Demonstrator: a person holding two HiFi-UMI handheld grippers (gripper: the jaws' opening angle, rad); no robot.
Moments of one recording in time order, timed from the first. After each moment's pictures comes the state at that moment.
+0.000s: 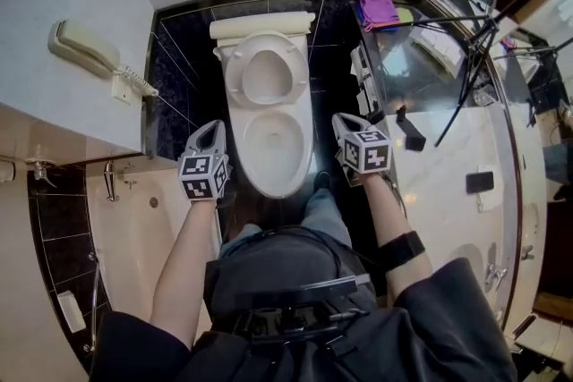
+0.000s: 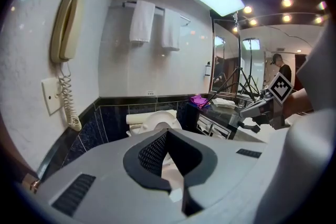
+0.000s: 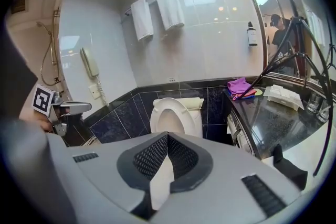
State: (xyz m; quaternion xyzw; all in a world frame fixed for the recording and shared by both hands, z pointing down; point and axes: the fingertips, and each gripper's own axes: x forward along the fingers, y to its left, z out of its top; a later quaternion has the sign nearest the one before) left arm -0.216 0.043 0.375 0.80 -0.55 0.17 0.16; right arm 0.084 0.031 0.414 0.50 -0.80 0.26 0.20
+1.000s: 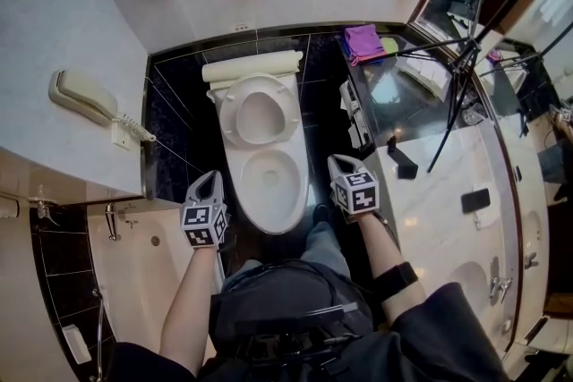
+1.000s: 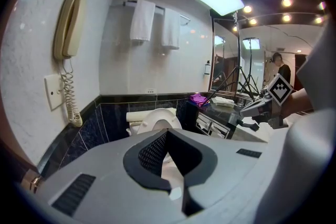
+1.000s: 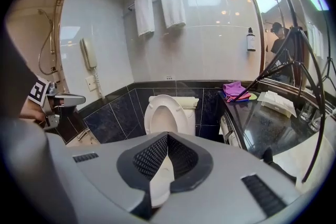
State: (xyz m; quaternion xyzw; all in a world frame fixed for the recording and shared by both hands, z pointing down) left arm -0.216 0.055 0.384 0.80 -0.55 0.17 0.16; right arm 0.098 0.038 0.425 0.52 -0.79 0.23 0.23
